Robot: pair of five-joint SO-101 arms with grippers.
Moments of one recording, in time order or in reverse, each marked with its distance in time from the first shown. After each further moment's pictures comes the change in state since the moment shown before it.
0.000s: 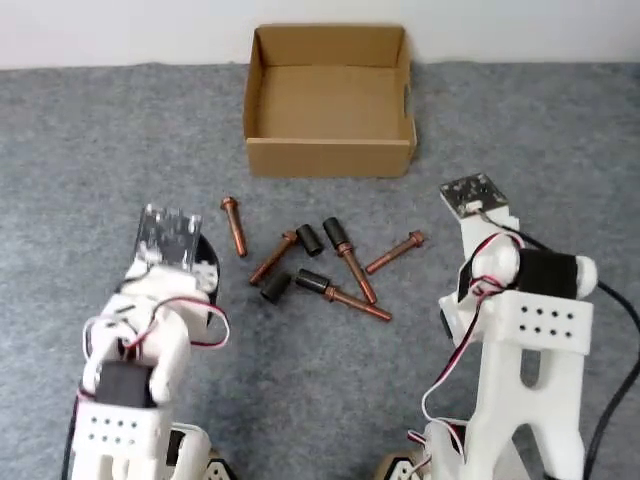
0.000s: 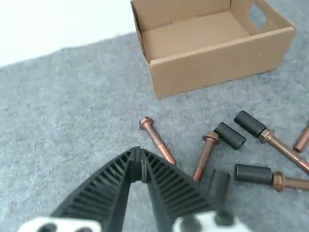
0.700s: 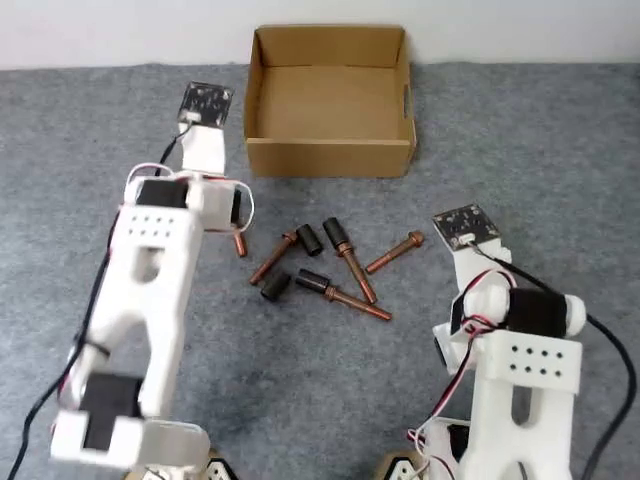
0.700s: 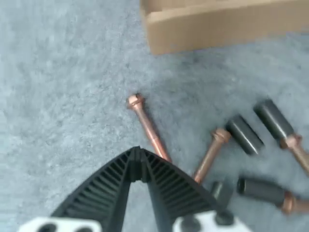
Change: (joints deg) left arm -1.2 67.1 -50.0 11.3 9.2; right arm 0.0 -10.9 11.7 -1.0 0.0
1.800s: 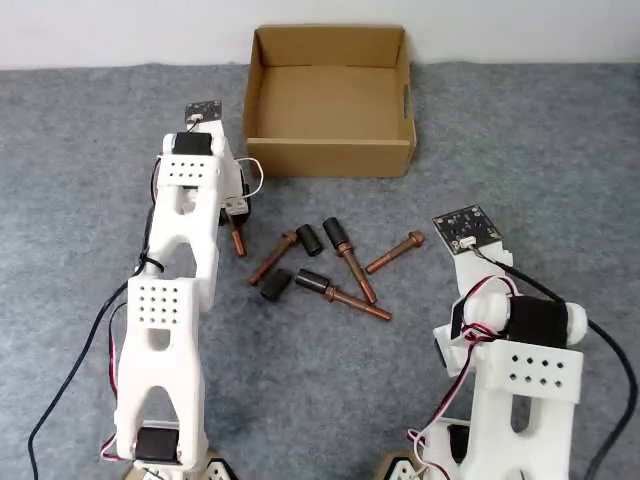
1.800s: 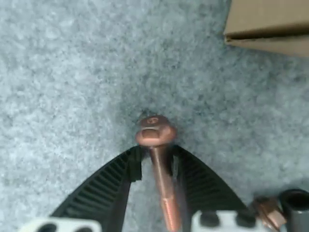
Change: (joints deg) left arm -2.1 64.1 -72.7 32.1 13.3; right arm 0.0 -1.7 0.1 0.0 0.0
